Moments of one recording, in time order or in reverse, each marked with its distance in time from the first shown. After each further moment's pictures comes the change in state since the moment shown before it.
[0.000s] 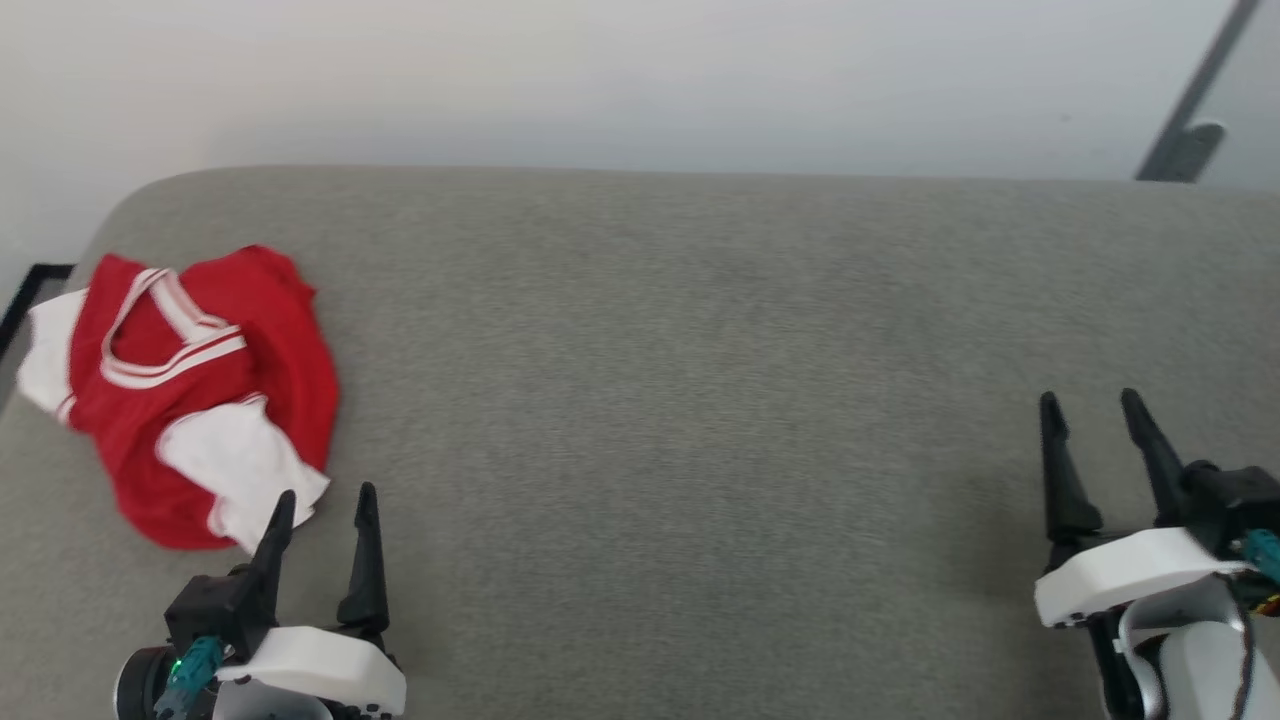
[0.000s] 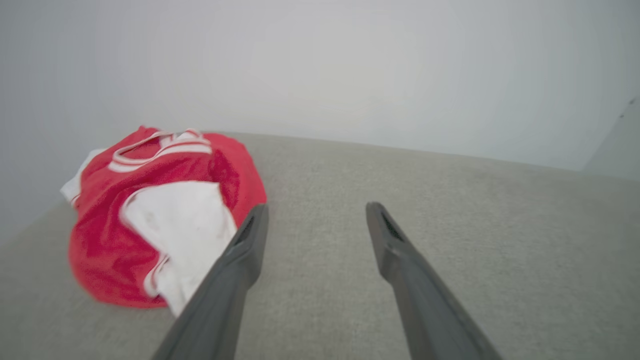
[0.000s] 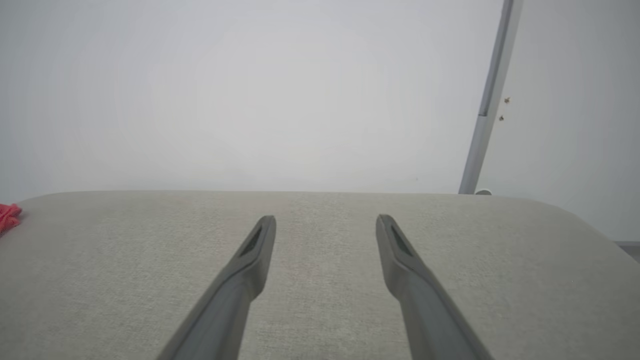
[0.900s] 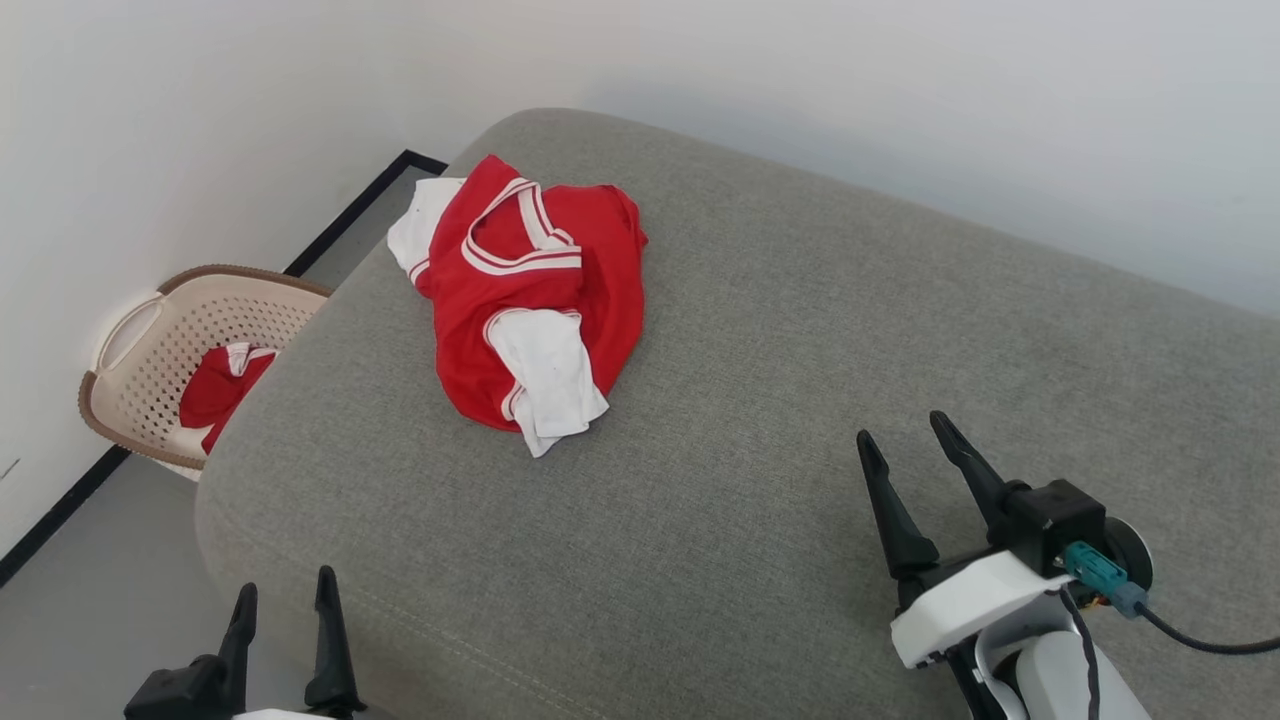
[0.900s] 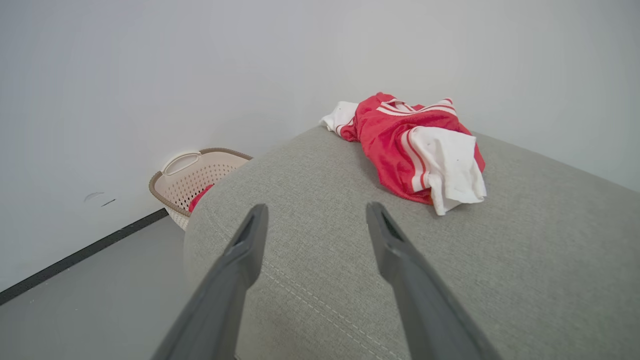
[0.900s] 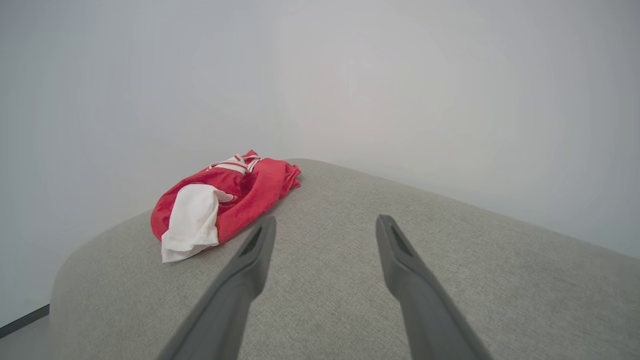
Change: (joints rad) left arm 0.137 -0.008 0.042 -0.028 -0.063 0.029 -0.016; right arm -0.010 0.067 0.234 0.038 -0.022 0.000 -0.016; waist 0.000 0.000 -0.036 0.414
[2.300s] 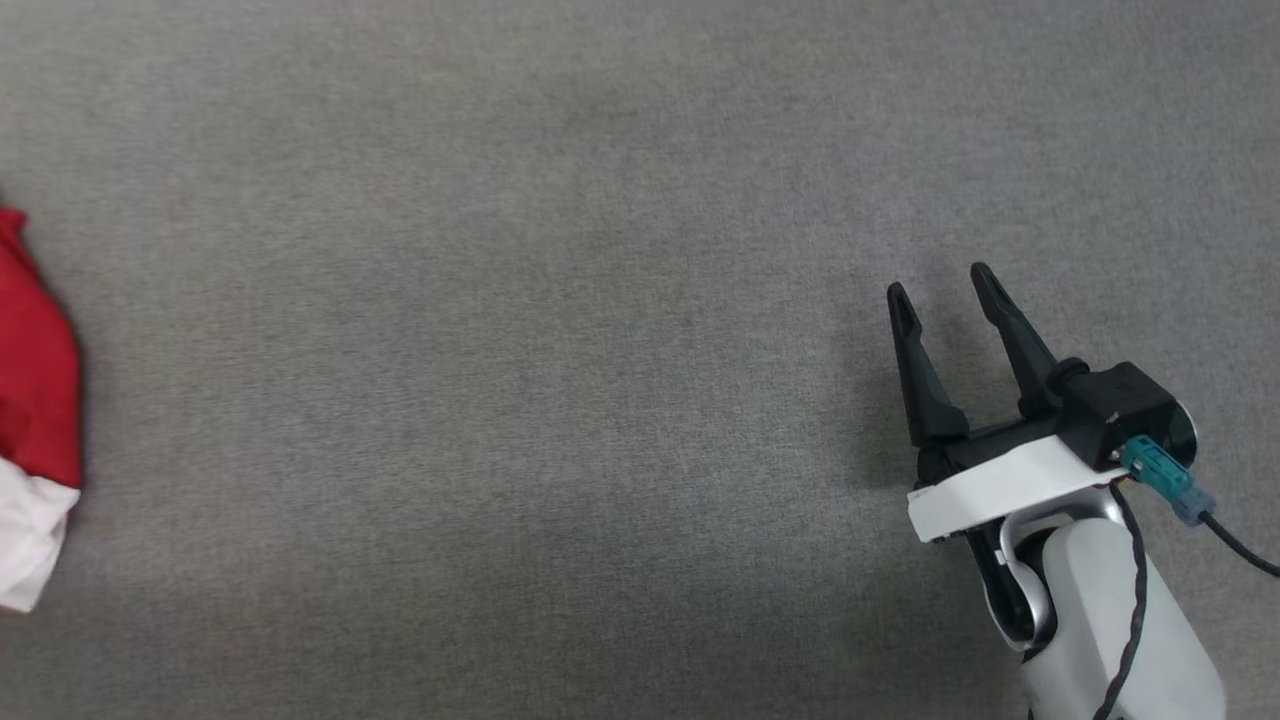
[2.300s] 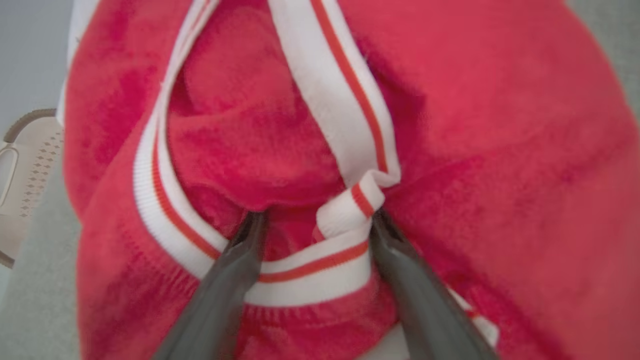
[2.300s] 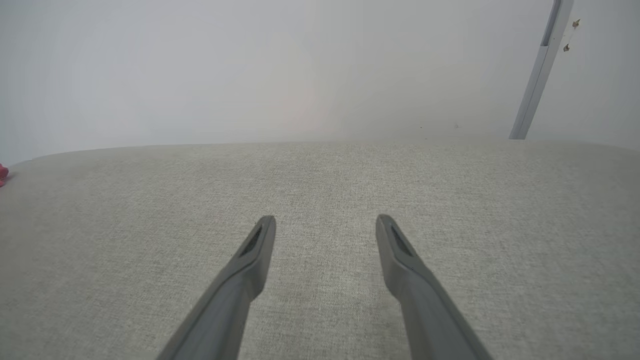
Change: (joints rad) left arm -0.794 0.667 -0.243 0.747 -0.511 0.028 0.584; right arm -0.150 0.007 -0.041 -0.080 0.012 0.000 0.000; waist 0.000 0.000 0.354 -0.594
